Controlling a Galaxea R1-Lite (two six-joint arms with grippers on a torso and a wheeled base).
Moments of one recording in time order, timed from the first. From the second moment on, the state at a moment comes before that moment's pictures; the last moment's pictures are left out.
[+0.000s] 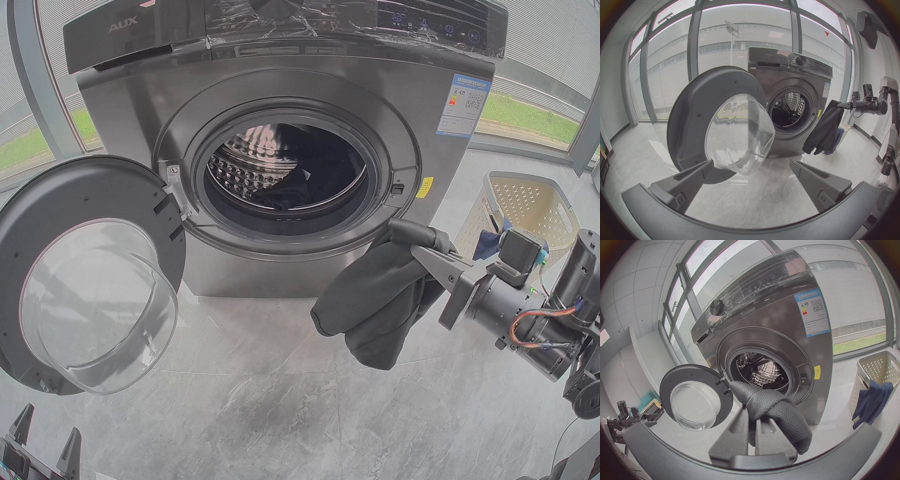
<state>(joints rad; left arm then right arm) -0.01 0.02 -0.02 0.00 0.00 -0.02 0.74 1.51 -0.51 -1.08 -0.14 0.16</state>
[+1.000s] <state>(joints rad) 0.00 0.02 -0.03 -0.08 -0.02 -0.03 0.80 1.74 -0.84 -1.09 -0.15 0.18</state>
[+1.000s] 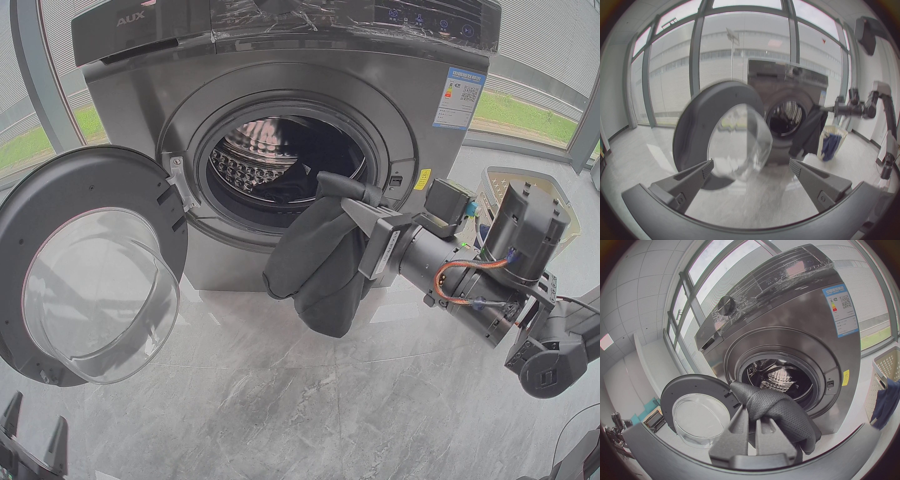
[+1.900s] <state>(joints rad) -0.22 0.94 -0.13 -0.63 -0.43 0.00 0.80 1.88 -0.94 -1.20 -0.16 0.17</state>
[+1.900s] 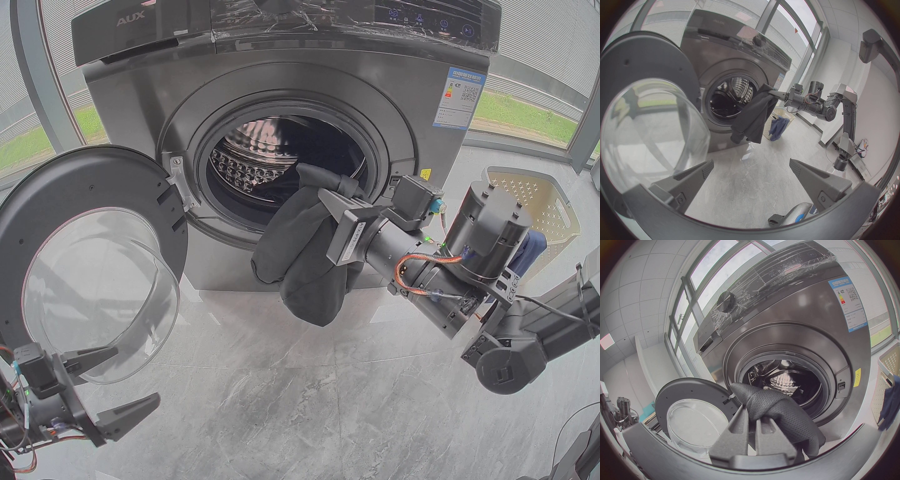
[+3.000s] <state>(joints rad) -0.48 1.95 -0.39 -1.34 -0.35 -0.15 0.81 1.90 -0.96 -1.22 -0.16 0.19</state>
